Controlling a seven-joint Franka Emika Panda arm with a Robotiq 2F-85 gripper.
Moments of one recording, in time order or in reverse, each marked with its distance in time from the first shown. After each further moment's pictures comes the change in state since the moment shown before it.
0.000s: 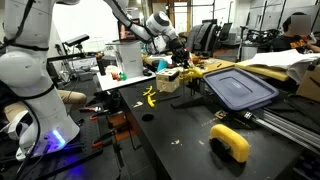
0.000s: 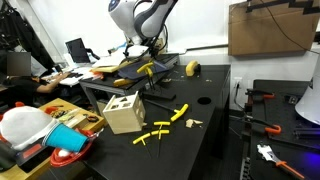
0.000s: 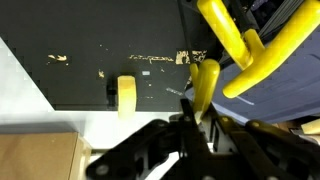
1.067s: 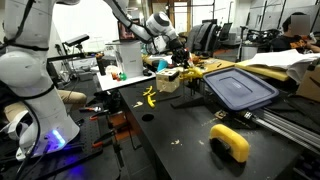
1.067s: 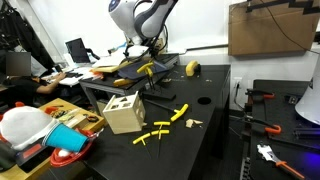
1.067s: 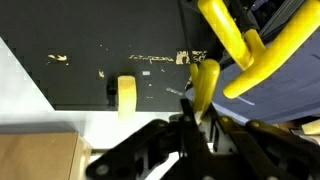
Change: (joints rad) arm -0.001 0.001 0.000 0.000 0.000 0.000 0.000
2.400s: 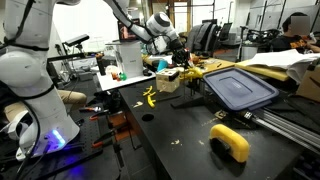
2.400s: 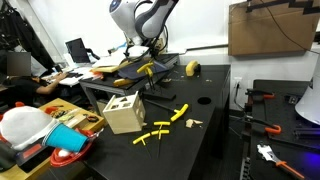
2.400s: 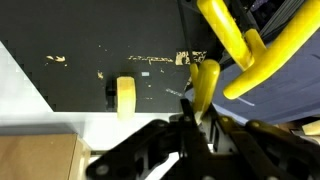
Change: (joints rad) arm -0.007 0.004 0.000 0.000 0.000 0.012 0.000
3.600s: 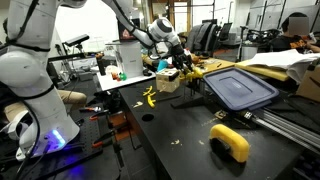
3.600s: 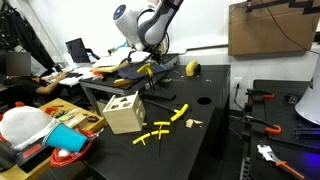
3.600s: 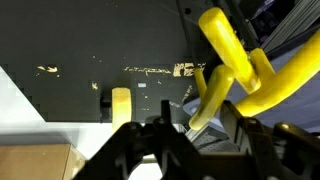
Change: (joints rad) arm -0.018 0.048 -0.001 0.000 0.000 0.064 0.000
